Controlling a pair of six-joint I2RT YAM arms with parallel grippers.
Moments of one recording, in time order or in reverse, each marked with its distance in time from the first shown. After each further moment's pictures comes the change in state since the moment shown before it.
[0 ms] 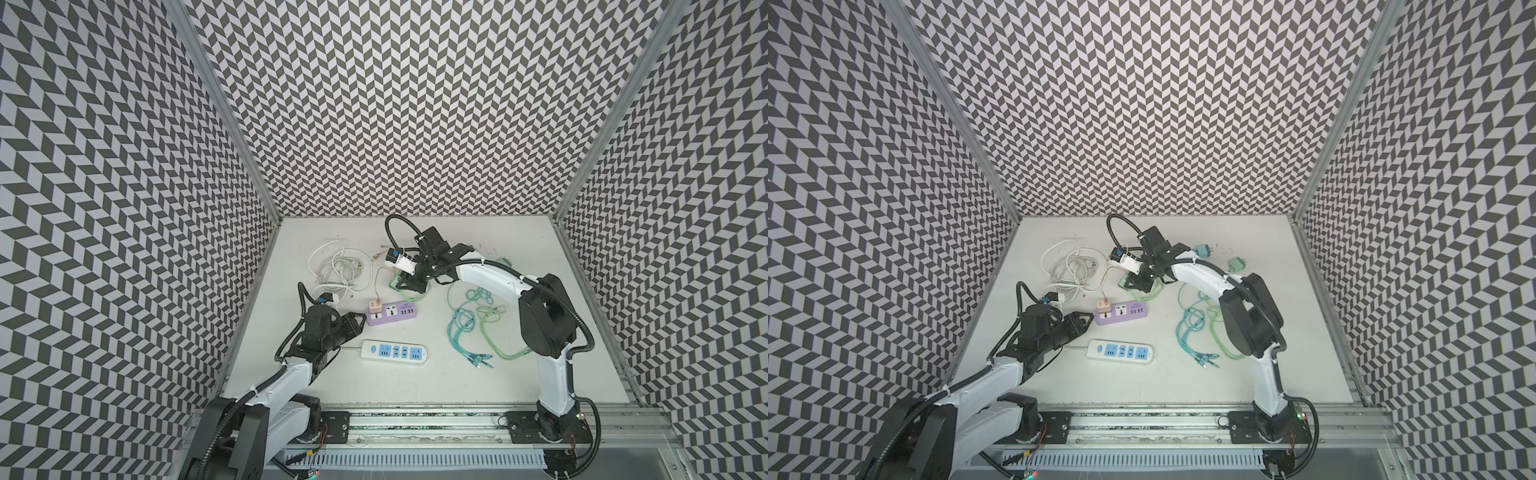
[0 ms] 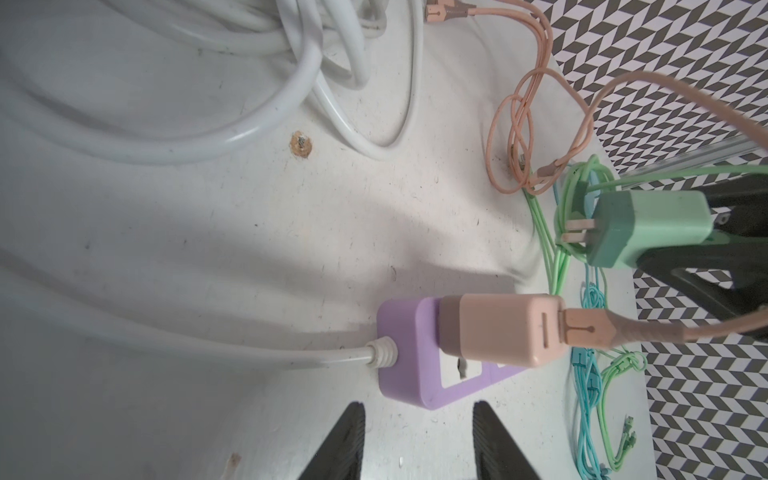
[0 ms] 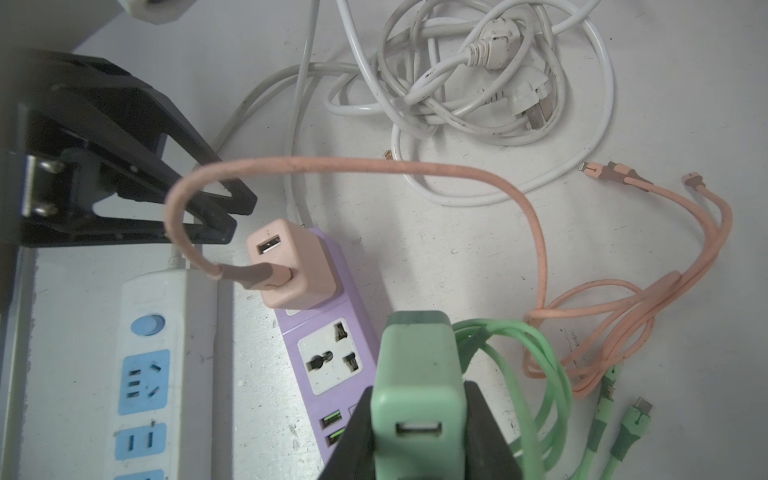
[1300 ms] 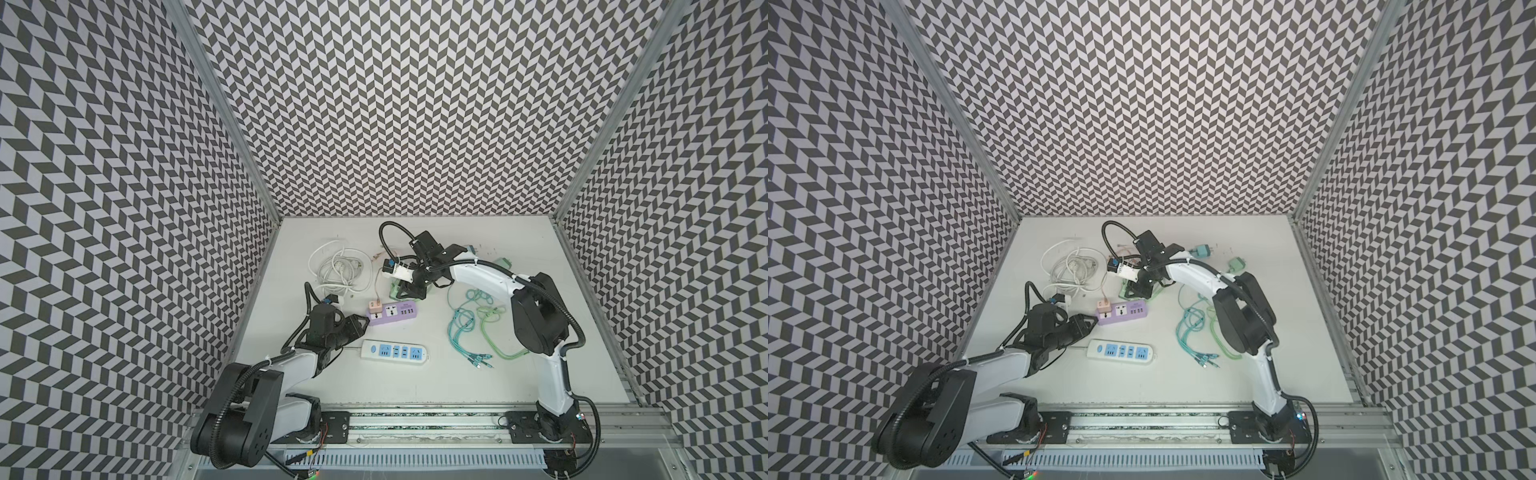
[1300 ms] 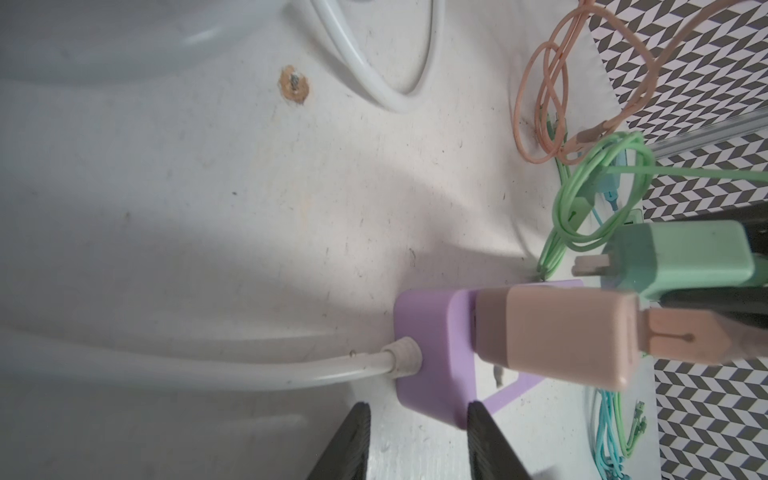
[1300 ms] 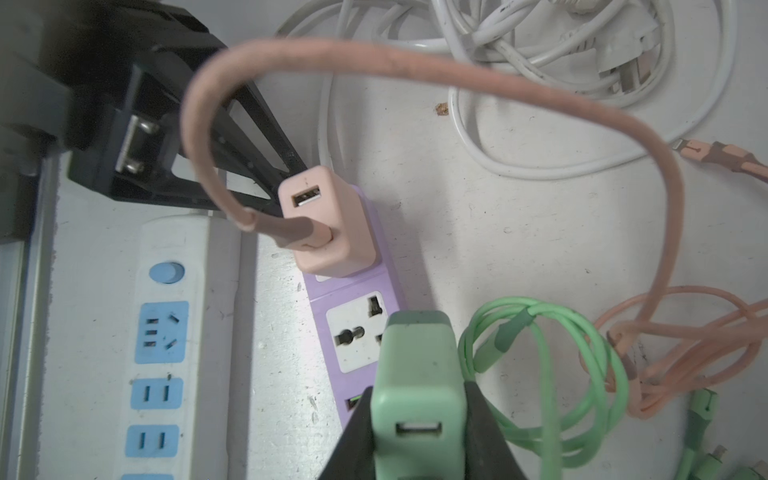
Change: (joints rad) left arm 0.000 0.179 0.000 0.119 0.049 0.015; right arm 0.035 0.060 0.054 -0.121 -0.021 -0.116
